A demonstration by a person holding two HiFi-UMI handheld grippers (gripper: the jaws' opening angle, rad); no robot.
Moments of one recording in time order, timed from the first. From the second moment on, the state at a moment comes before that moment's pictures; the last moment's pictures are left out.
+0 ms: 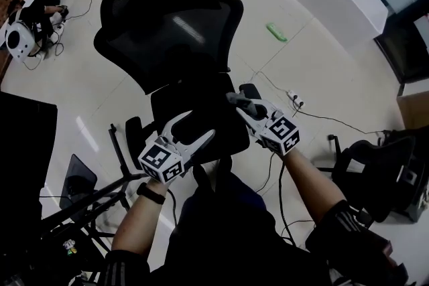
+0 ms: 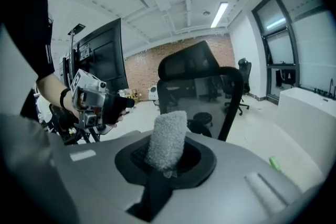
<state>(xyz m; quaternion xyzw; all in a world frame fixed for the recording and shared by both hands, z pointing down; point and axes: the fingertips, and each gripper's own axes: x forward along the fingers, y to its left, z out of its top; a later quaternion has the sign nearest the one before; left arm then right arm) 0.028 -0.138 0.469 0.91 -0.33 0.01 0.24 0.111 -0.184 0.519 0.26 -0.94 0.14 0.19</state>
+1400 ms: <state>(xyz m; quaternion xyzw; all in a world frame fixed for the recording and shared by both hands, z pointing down) 0.143 -0.181 0.650 0.89 -0.28 0.15 0.33 0.189 -0.272 0.782 0.14 -0.87 0.14 0.46</state>
